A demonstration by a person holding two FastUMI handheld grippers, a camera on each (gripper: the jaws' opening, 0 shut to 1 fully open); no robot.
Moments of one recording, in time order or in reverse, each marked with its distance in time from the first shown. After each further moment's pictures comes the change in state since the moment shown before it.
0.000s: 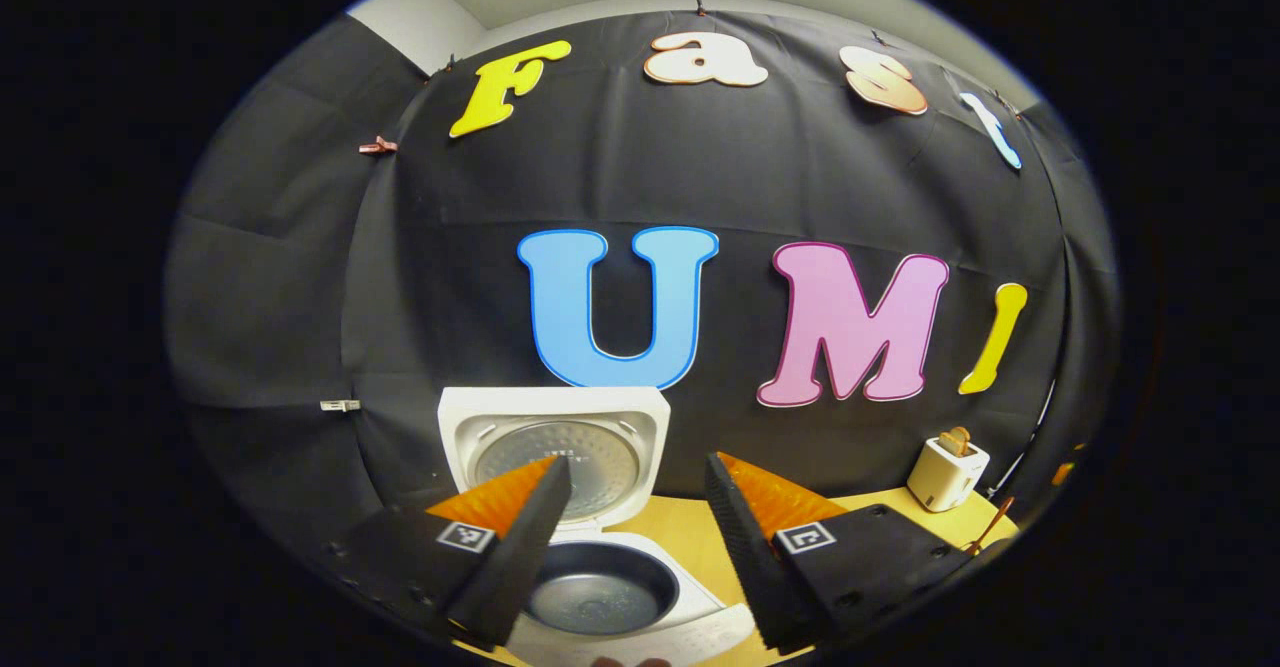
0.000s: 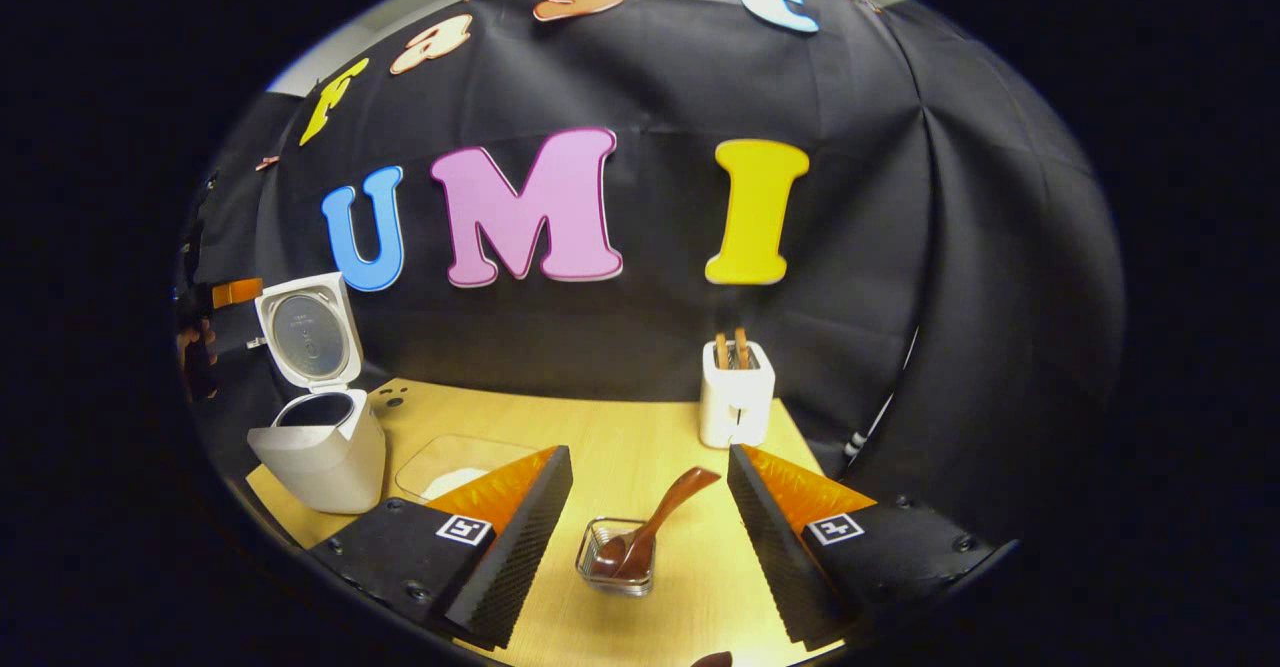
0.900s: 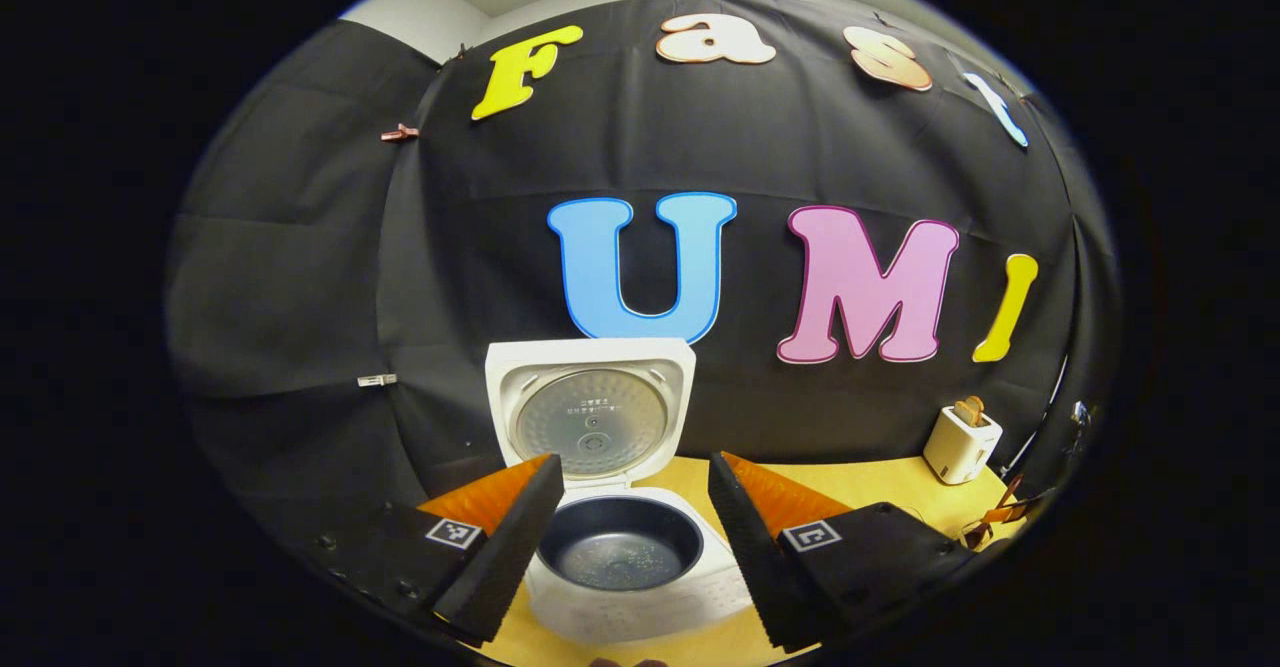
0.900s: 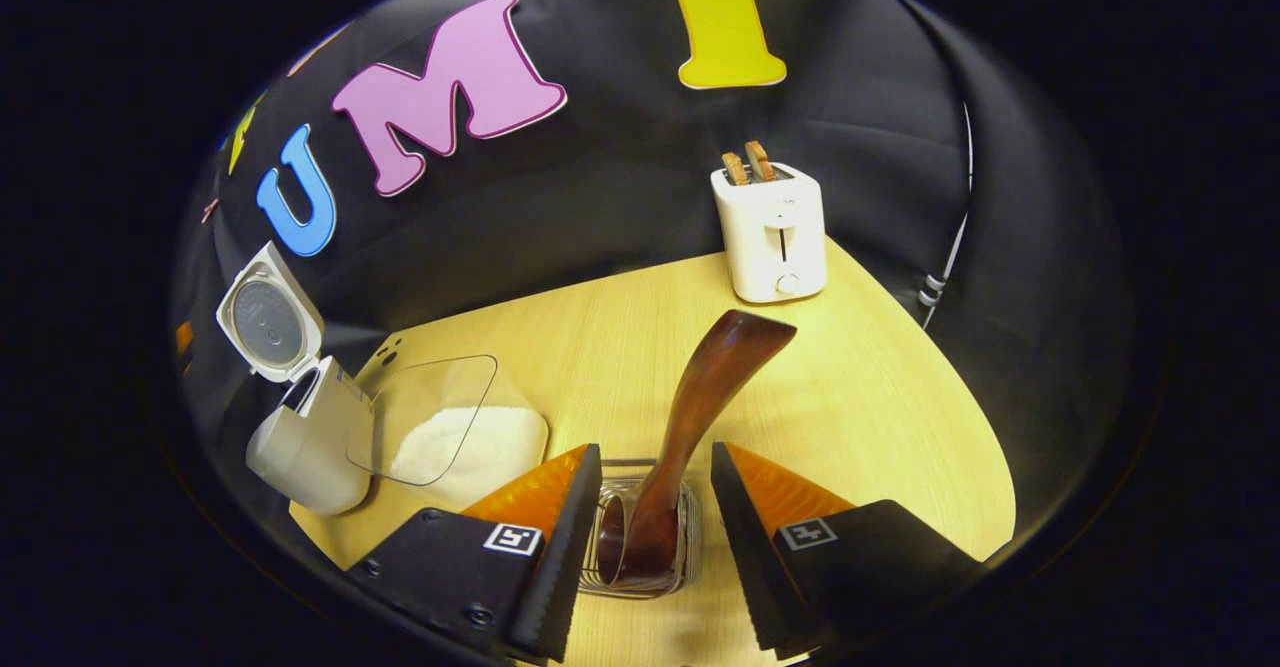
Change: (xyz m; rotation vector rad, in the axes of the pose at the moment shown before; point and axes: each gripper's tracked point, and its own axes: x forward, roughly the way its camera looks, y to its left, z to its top) left arm -0.039 0.024 -0.030 0.031 0.104 0.091; right arm 0.116 -0.001 -0.126 0.213 0.318 0.052
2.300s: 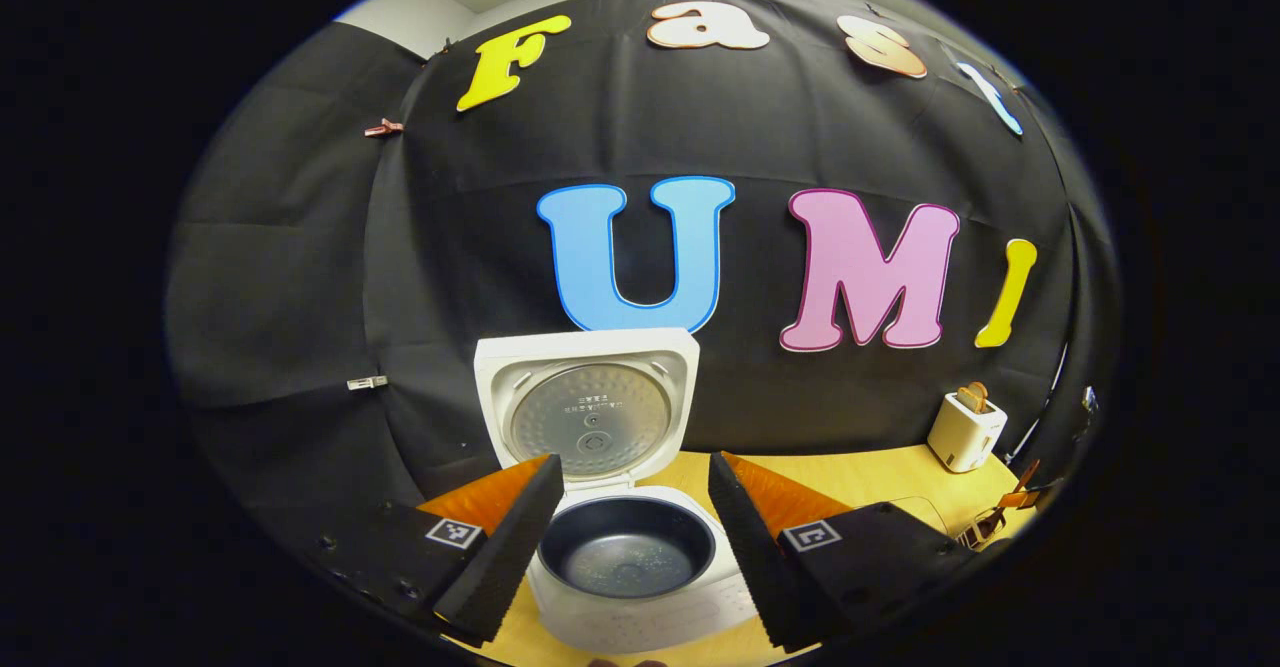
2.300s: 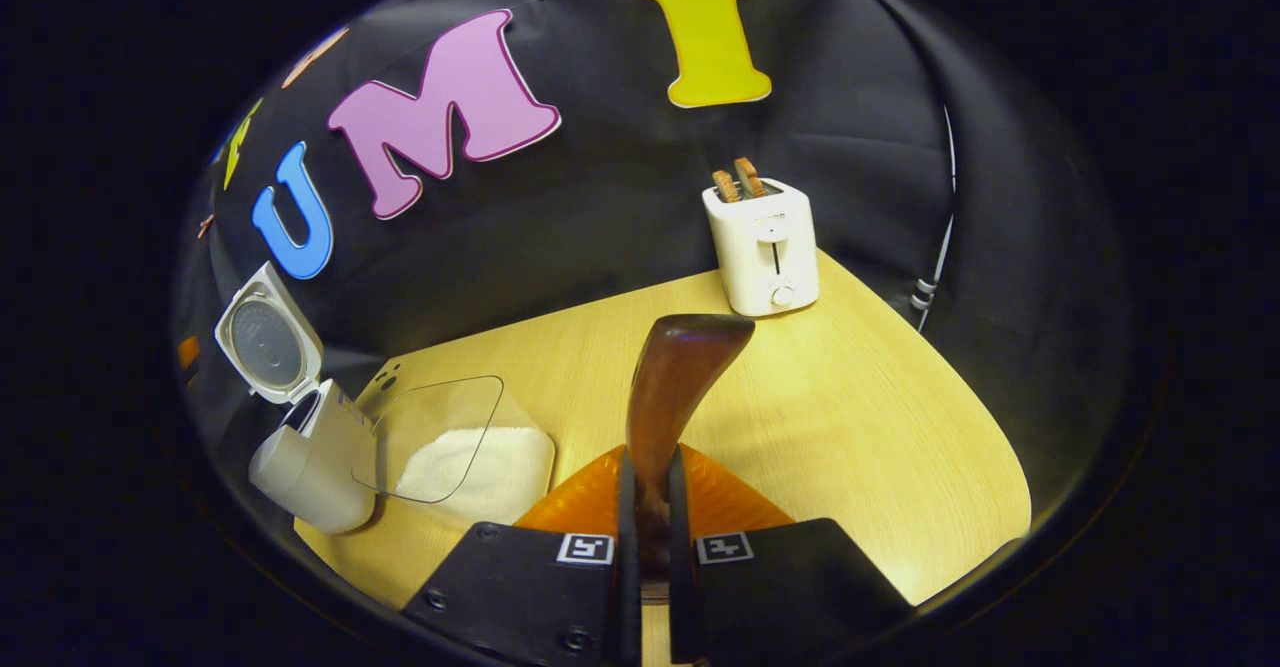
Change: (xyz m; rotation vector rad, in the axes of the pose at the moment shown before) left arm 0.024 0.007 -0.007 0.020 0.016 -0.034; right arm 0.000 0.002 -0.001 0.027 -0.074 -0.012
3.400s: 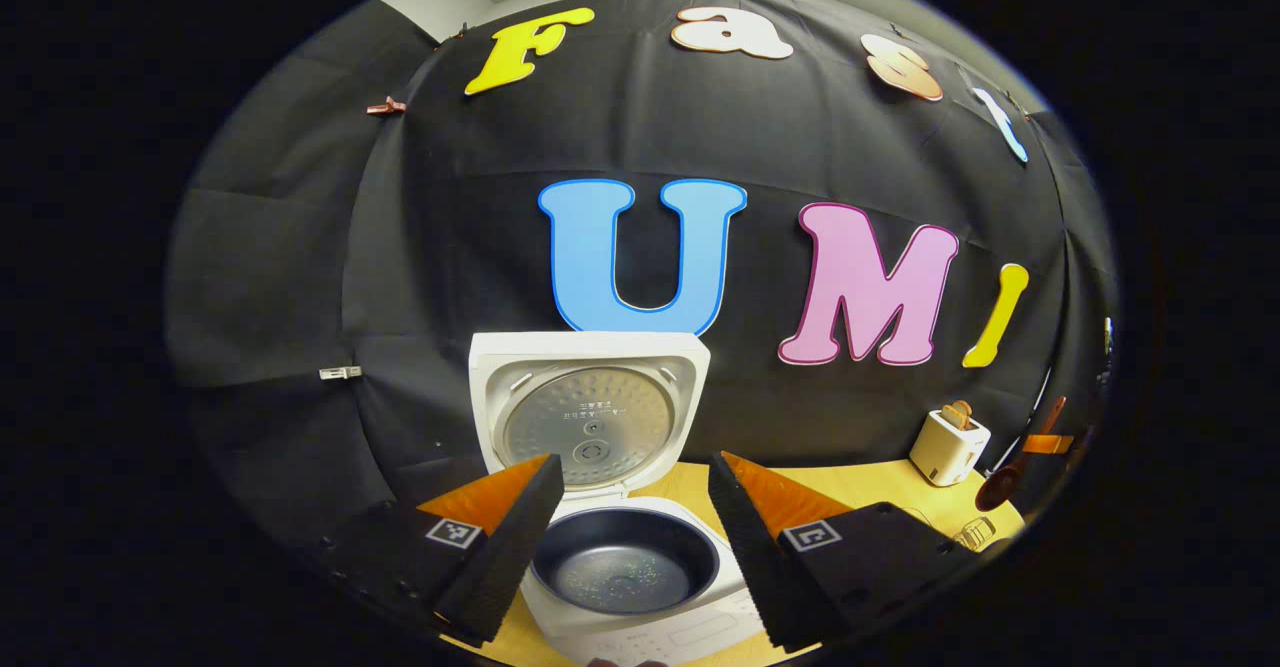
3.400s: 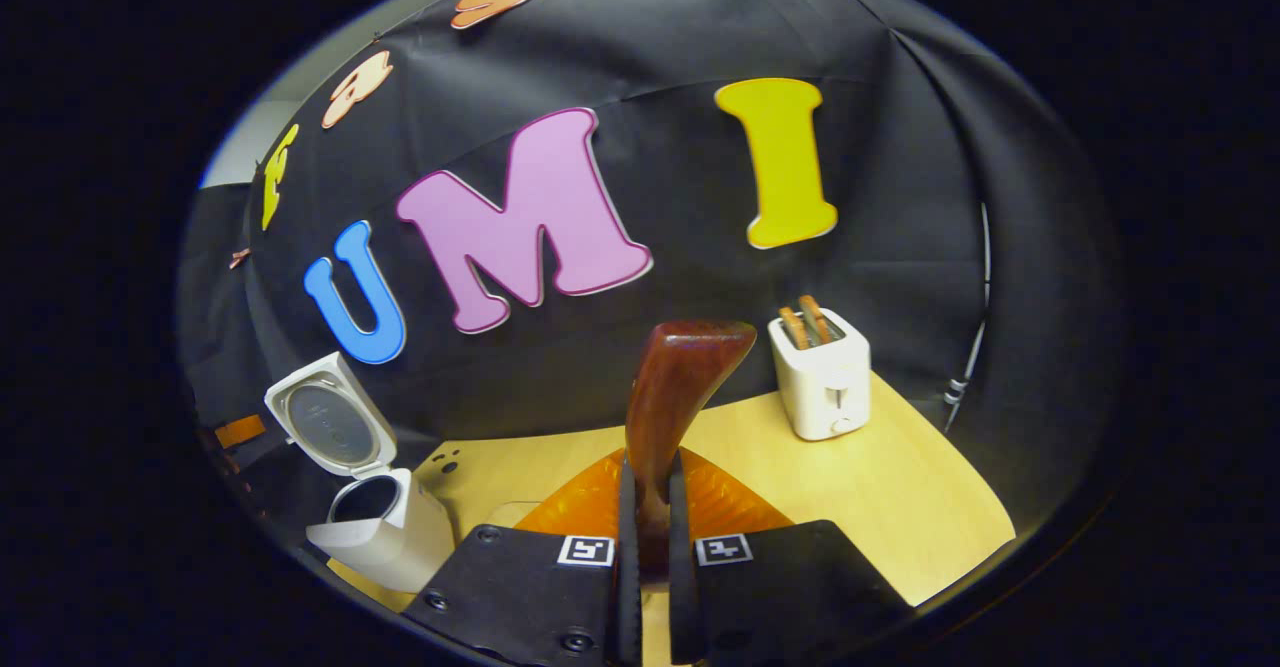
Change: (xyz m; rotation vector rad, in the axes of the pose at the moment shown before) left arm 0.026 0.025 -0.004 -0.064 -0.024 -0.083; right arm -0.045 0.126 0.126 -0.032 -0.277 0.134
